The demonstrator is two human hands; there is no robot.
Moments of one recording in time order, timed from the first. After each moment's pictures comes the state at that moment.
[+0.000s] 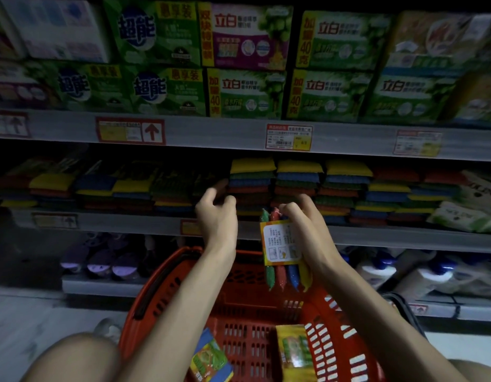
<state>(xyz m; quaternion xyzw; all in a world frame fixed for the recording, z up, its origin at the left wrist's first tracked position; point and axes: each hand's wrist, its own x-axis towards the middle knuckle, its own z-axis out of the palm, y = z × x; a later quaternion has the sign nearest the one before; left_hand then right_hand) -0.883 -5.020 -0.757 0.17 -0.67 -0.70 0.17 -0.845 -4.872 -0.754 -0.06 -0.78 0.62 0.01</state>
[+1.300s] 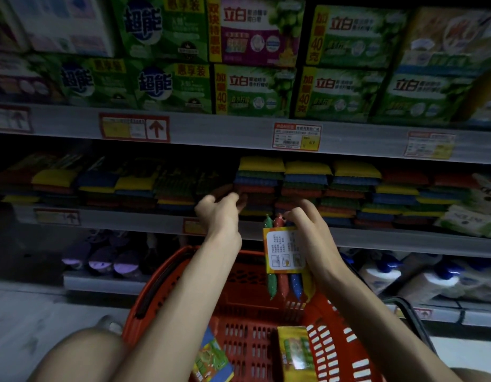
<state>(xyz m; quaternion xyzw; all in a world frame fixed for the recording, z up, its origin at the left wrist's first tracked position) -0.901 -5.019 -0.754 0.28 -0.47 -0.83 0.12 -0.845 -4.874 -0.765 -0.06 -0.76 0.64 0.01</state>
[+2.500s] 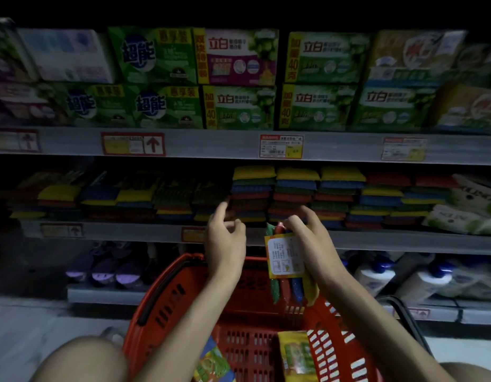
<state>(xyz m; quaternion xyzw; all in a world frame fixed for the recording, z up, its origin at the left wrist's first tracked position) -0.863 -5.014 -0.785 0.13 -0.78 -0.59 0.15 -0.822 -4.865 -0.746 -0.11 -0.78 0.62 0.02</state>
